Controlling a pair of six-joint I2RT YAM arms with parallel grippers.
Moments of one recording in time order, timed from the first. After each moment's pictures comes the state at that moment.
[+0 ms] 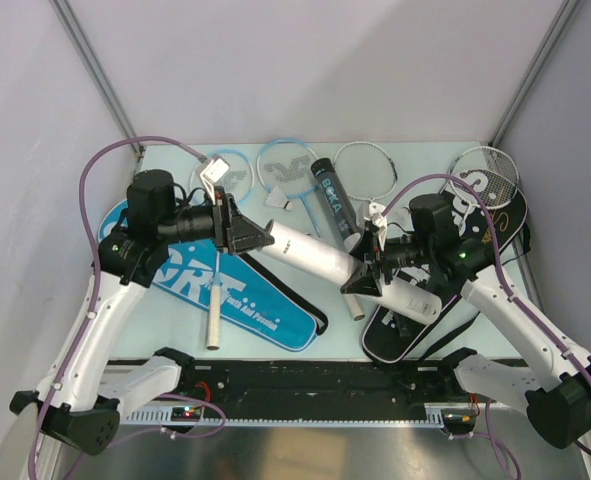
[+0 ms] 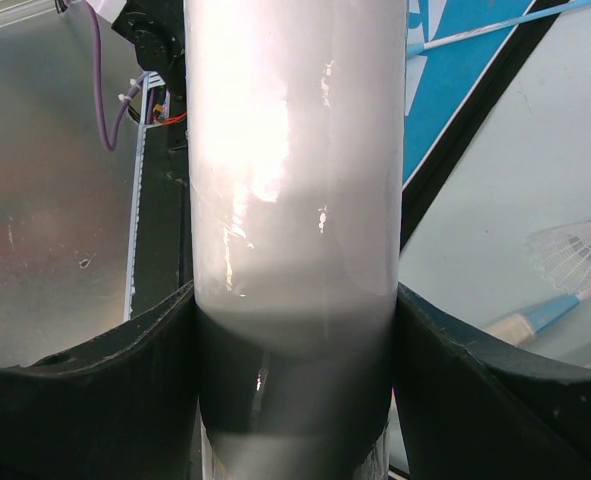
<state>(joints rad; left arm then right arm) -0.34 1.00 1.24 -0.61 0.85 -0.36 0.49 1.06 0.97 -0.50 -0.98 -0.29</state>
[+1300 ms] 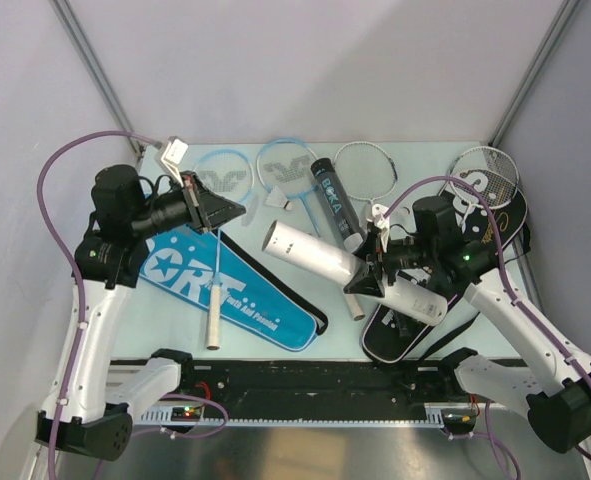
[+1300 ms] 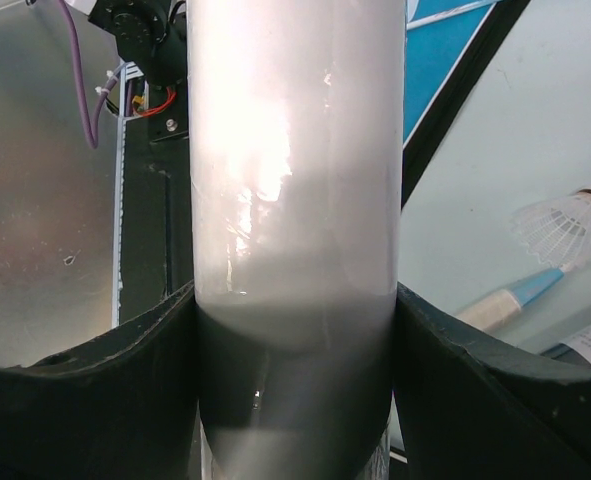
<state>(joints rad) -0.16 0.97 1.29 -0.57 0.81 -0.45 0.48 1.03 0.97 -0.53 -0.94 -0.31</state>
